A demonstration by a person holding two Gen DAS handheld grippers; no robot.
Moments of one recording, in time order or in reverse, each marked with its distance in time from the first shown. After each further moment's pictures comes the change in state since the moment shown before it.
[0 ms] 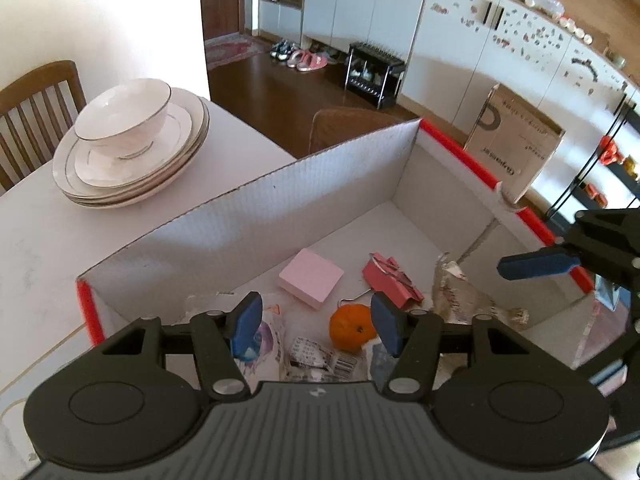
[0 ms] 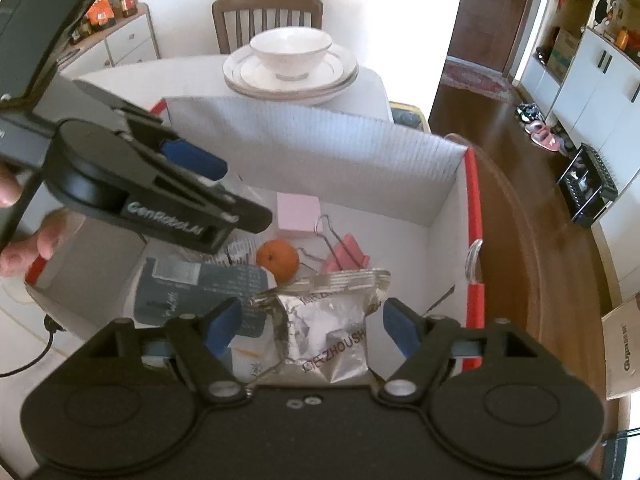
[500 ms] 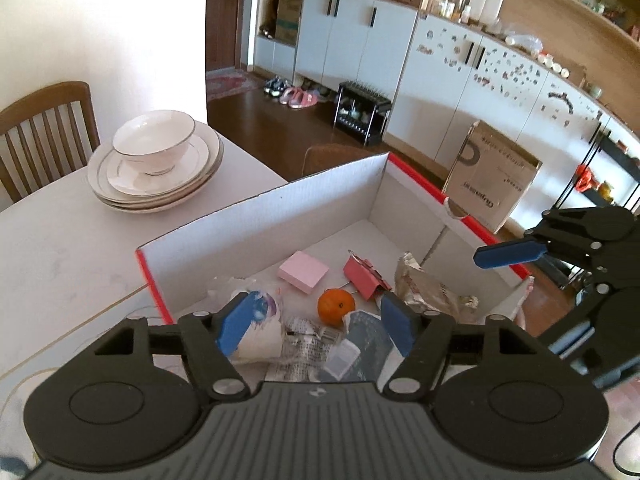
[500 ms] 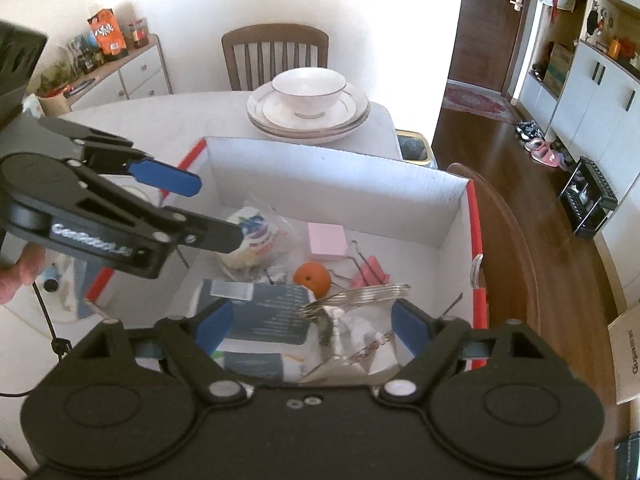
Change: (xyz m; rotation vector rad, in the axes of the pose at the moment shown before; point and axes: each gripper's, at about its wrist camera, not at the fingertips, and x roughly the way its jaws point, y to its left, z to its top) left arm -0.076 0.006 -0.036 -0.025 -0.125 -0.044; right arm -0.047 0.022 -0.007 0.030 -0.089 0.019
